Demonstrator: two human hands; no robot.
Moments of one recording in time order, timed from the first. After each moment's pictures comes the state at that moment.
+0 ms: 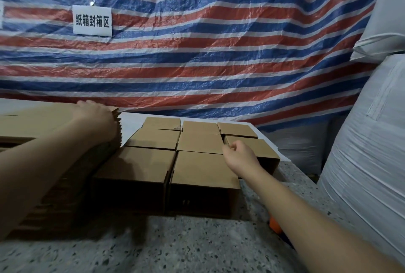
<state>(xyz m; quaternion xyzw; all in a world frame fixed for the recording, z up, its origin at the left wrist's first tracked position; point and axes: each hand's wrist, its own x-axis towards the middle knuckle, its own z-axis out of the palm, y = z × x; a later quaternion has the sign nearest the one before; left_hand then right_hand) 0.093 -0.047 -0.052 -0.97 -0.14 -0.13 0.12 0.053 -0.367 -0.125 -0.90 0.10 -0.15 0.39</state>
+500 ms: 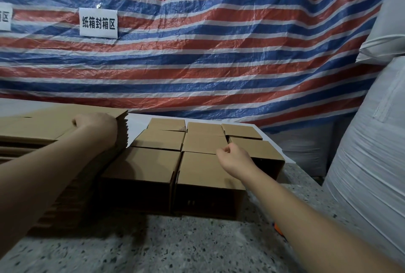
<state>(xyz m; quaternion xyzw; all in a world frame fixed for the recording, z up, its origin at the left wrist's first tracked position) 0.069 -0.050 -0.054 -0.97 -0.13 -0.06 0.18 0.051 -0.345 -0.123 -0.92 0.07 -0.12 0.36</state>
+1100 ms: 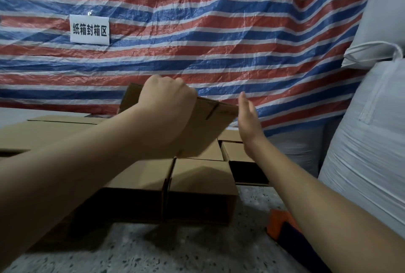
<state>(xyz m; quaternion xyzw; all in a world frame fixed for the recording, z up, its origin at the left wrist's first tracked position) -0.018 -0.175 0.015 -0.89 0.17 -0.40 0.16 0.054 -0.368 -0.050 -0.73 -0.06 -0.29 0.61</state>
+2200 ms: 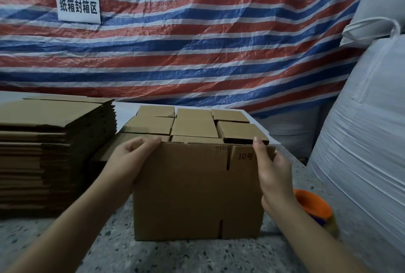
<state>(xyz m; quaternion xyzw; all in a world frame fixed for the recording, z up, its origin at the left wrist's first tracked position) -0.044 -0.128 -0.132 -0.68 0.07 -0.04 -0.73 -0.071 -0.388 -0.152 -0.65 0.08 -0.31 0.69</state>
